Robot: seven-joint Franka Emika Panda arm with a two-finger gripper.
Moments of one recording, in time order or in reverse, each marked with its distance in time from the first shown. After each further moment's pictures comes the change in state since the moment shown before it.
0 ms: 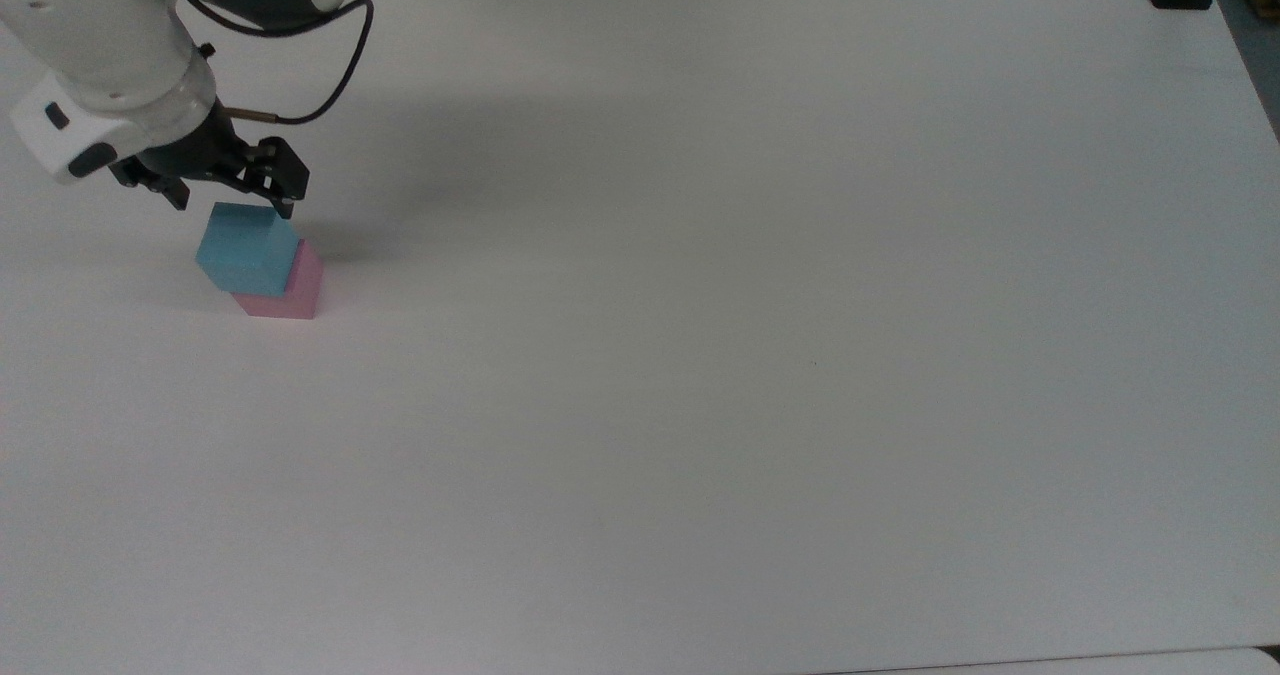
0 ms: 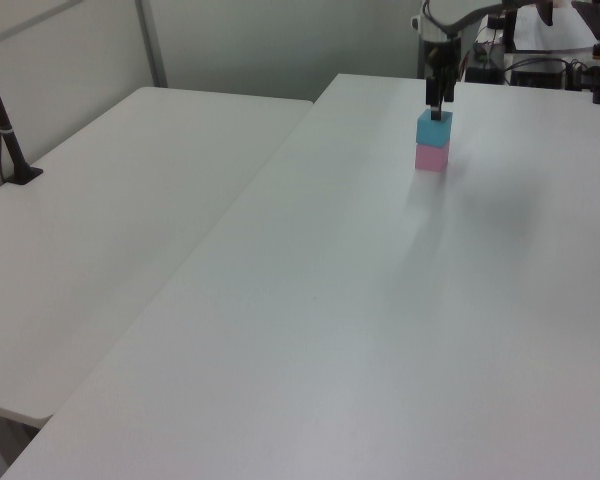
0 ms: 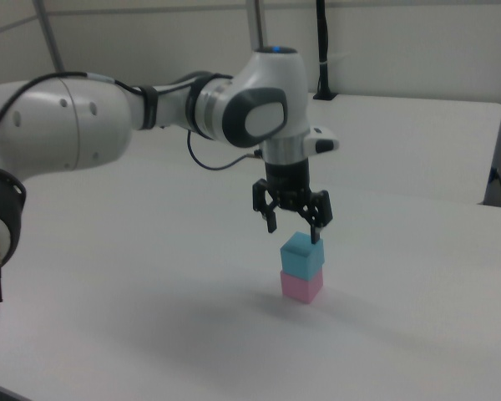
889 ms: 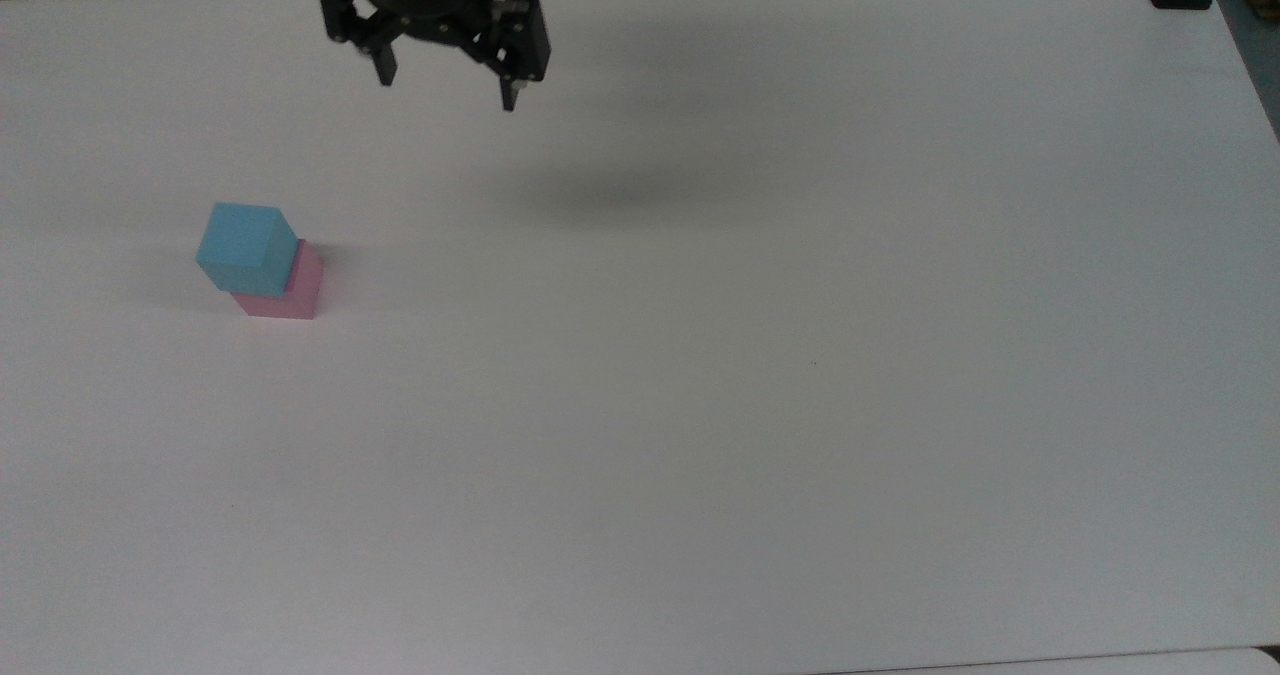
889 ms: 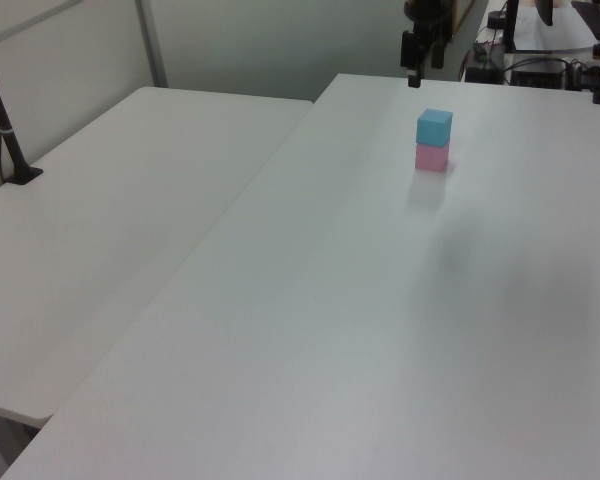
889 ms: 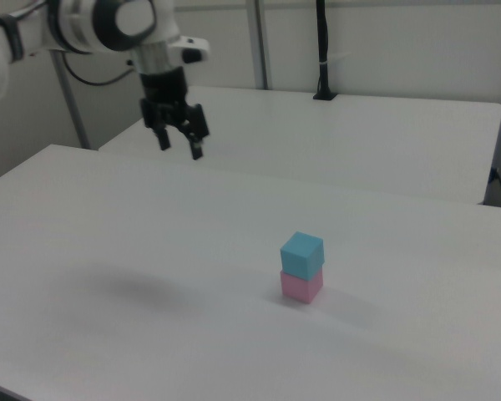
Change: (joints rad) arm 0.313 -0.247 0.018 0.015 -0.006 -0.220 0.450
